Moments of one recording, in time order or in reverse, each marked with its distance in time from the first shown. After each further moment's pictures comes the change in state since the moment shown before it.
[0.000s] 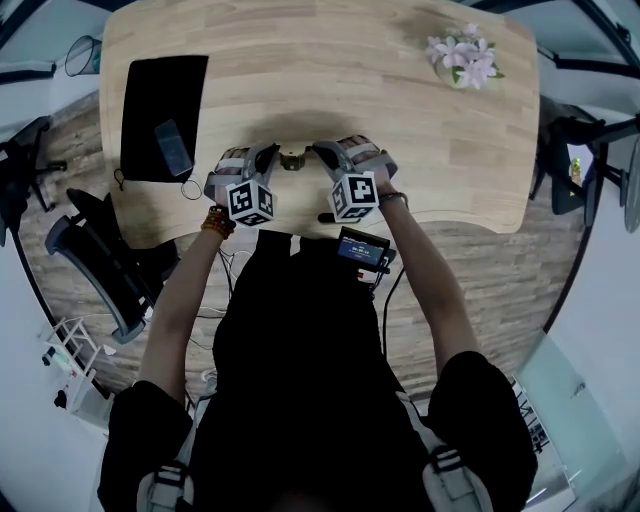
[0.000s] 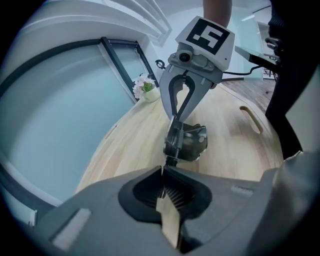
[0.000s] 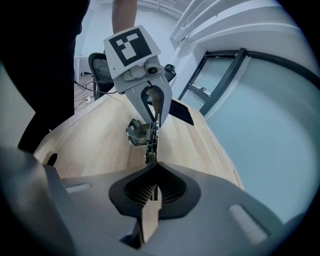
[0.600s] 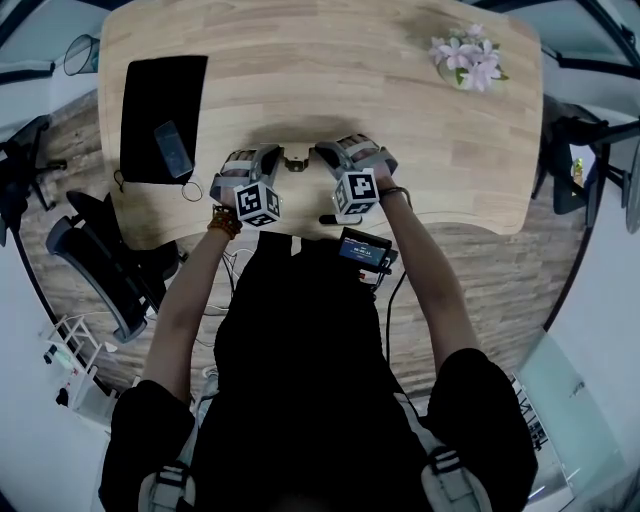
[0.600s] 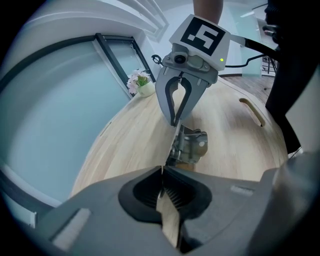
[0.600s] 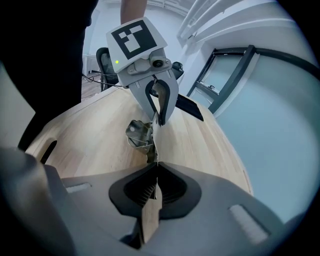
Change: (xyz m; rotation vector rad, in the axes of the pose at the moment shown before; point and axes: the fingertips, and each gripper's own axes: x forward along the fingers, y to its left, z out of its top) left arm 0.019 -0.016 -0.008 0.025 0.037 -0.015; right arm 0.022 0.017 -0.019 -0.053 0.008 0.070
